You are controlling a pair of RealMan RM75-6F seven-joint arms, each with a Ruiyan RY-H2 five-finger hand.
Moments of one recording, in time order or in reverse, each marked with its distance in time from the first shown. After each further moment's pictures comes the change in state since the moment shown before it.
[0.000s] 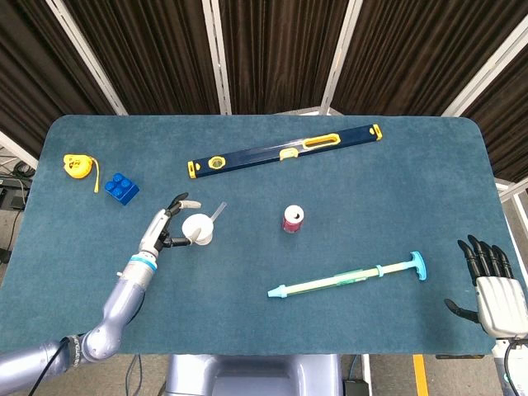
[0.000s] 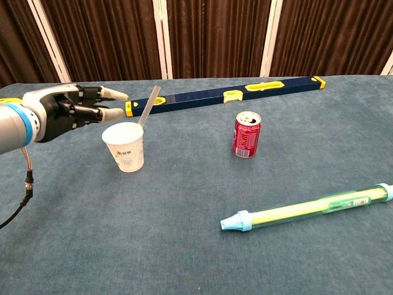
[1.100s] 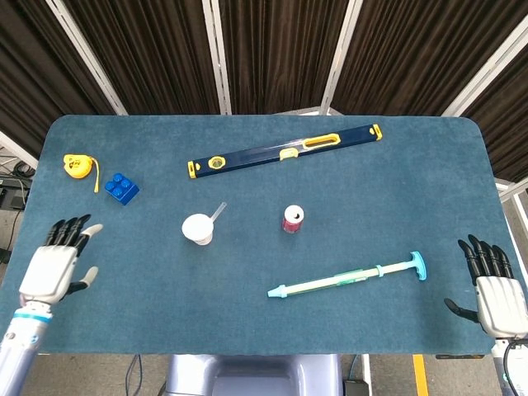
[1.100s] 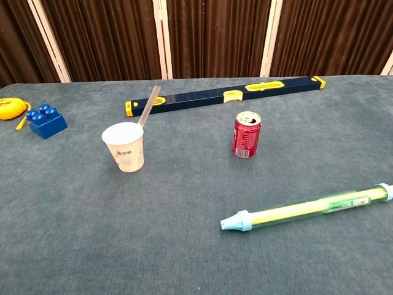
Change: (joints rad) left arm 0.297 0.457 0.411 -0.172 0.558 0.473 0.568; right arm -0.001 -0.001 0.003 -0.009 0.006 0.000 -0.011
